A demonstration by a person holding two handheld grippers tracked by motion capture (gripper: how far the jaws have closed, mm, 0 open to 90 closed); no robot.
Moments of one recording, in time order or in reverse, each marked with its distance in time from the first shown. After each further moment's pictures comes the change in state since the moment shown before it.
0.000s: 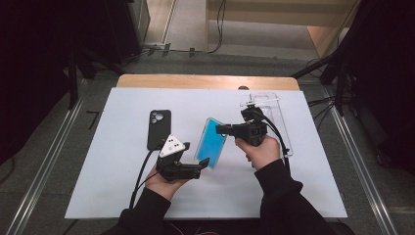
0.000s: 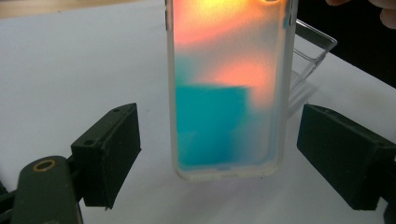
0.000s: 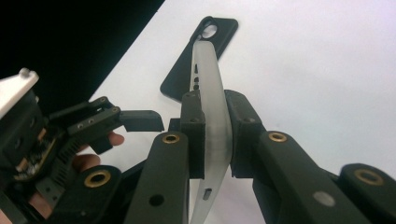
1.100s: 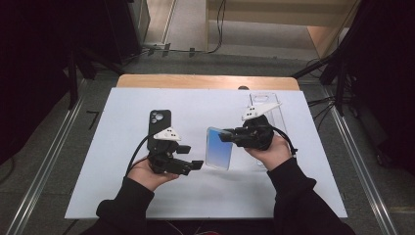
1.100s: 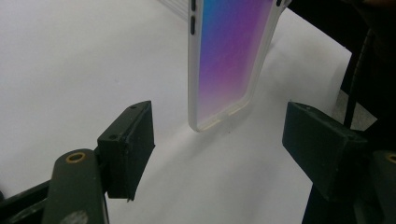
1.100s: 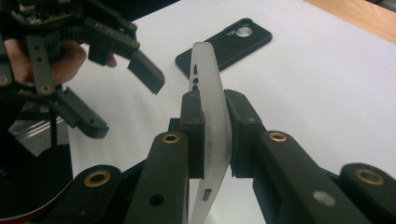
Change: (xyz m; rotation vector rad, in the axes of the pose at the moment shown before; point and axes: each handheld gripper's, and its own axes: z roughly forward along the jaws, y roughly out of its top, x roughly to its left) left arm 0.021 0.029 -0.017 0.222 -0.207 0.035; right arm -0.002 -0.012 -0.016 0.015 0.064 -0.485
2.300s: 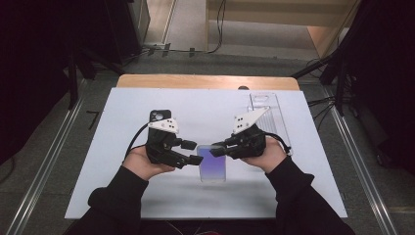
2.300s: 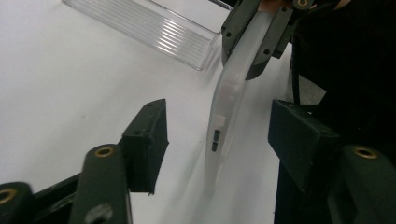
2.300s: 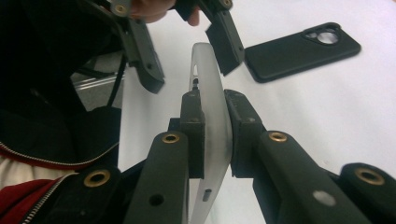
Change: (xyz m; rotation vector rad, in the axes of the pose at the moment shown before) left arm 0.010 0.024 -0.012 0.010 -0.196 0.137; right arm 0.017 0.002 0.013 0.055 0.233 -0.200
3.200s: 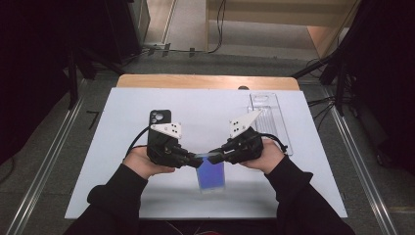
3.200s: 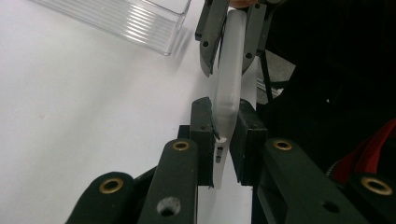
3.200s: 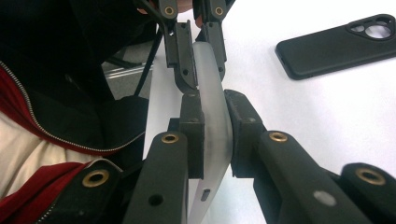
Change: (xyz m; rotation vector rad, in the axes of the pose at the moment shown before) left arm -0.003 0.000 0.002 0.067 -0.122 0.057; right arm 0.002 0.000 0.008 0.033 0.122 -0.027
